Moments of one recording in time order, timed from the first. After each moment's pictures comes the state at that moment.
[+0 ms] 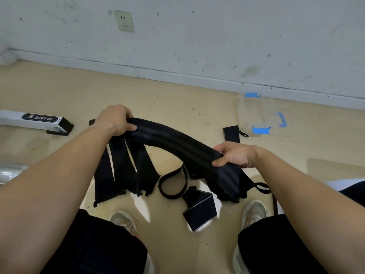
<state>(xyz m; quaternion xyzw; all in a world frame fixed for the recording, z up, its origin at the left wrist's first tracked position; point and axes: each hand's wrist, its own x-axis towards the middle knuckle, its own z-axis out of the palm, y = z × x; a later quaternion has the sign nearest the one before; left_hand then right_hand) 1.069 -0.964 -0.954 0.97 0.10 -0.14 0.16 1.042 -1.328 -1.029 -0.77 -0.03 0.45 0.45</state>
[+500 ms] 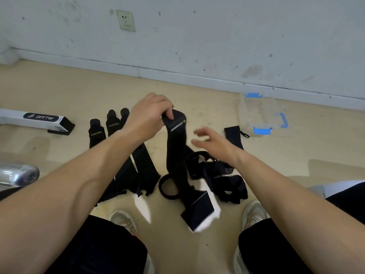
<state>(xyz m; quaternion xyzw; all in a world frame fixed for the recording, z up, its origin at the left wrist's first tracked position) 1.054 -1.031 -0.956 0.95 -0.19 0.09 0.21 1.030 -1.270 -0.999 -0.85 -0.05 0.24 0.46</state>
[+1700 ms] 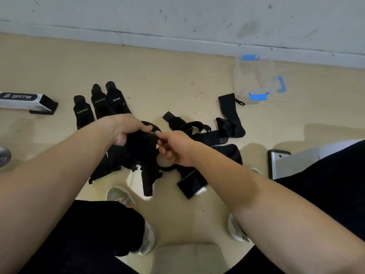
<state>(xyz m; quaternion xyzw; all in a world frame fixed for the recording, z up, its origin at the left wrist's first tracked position) 1.024 -1.023 -1.005 0.71 0.31 -0.39 0.49 0.975 -1.195 -1.030 -0.60 0.18 0.46 0.64</state>
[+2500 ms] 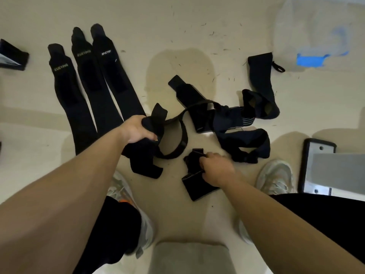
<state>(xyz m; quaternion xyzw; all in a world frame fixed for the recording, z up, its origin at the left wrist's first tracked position) 1.029 -0.999 -1.197 0.83 0.20 -0.38 0.35 0.945 -1.268 -1.262 -0.90 -0.17 0.40 0.01</state>
